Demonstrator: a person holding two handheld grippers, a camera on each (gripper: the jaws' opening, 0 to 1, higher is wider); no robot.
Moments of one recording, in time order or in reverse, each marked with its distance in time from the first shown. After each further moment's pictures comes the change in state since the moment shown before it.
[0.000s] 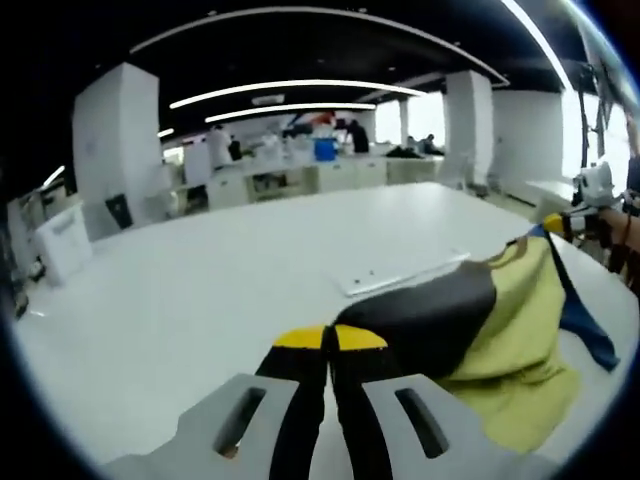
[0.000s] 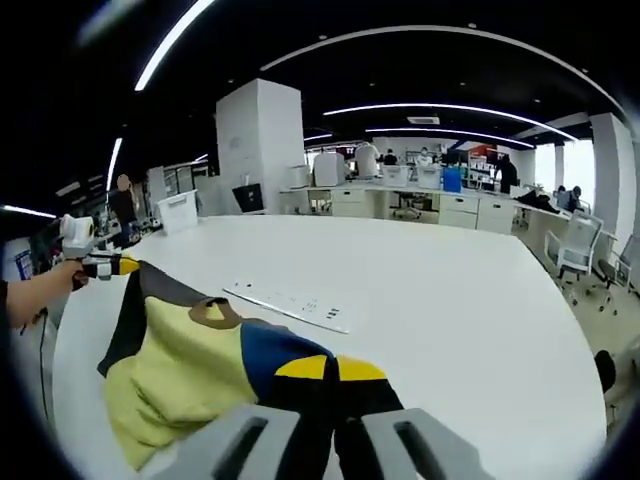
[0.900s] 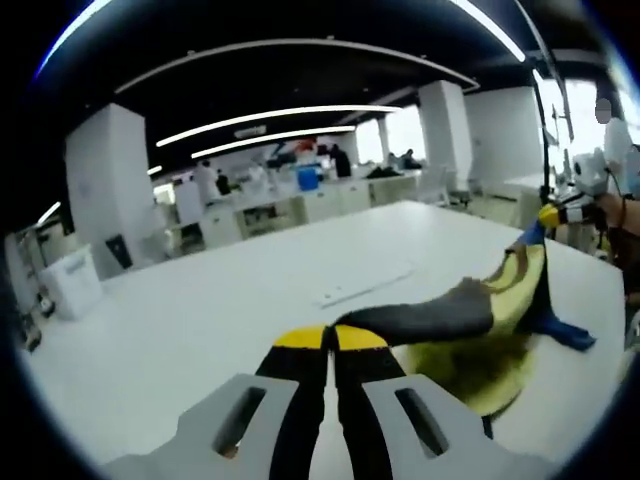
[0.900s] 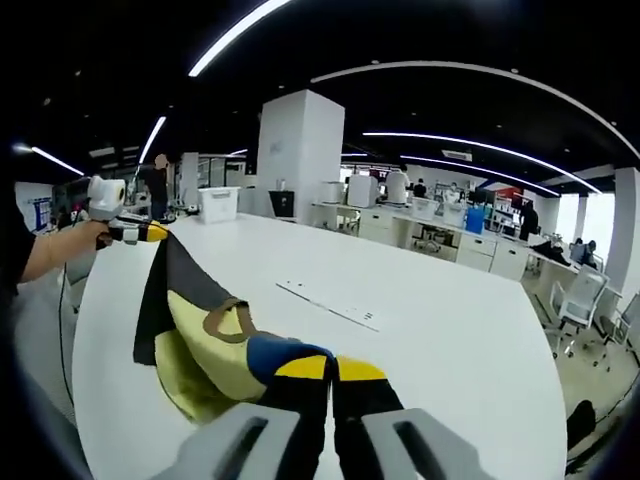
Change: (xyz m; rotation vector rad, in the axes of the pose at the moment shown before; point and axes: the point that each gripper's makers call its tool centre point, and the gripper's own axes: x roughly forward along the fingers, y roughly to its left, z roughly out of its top) left arm -0.112 -0.047 0.031 0.129 -0.141 -0.018; right arm -0.118 0.065 0.002 -0.206 -0.088 0.073
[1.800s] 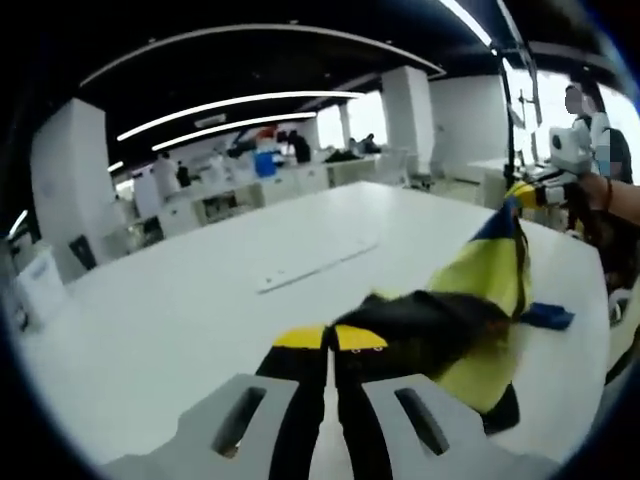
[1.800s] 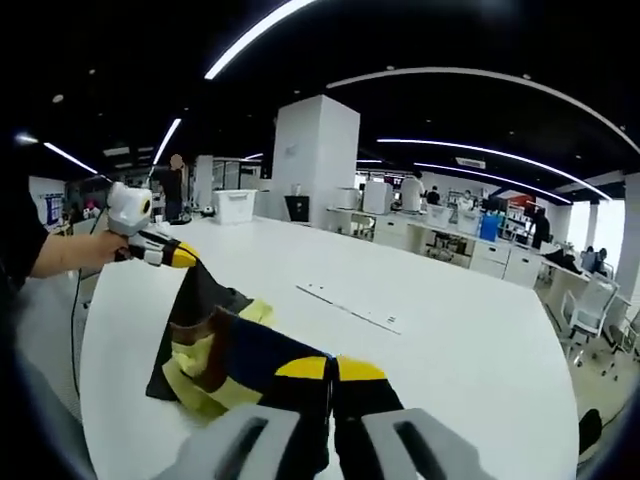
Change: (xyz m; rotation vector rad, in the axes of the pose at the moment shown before) left arm 0.013 -0.062 -0.030 0.034 0.059 -0.161; right arm -0.008 0.036 -0.004 -0.030 -0.031 0.052
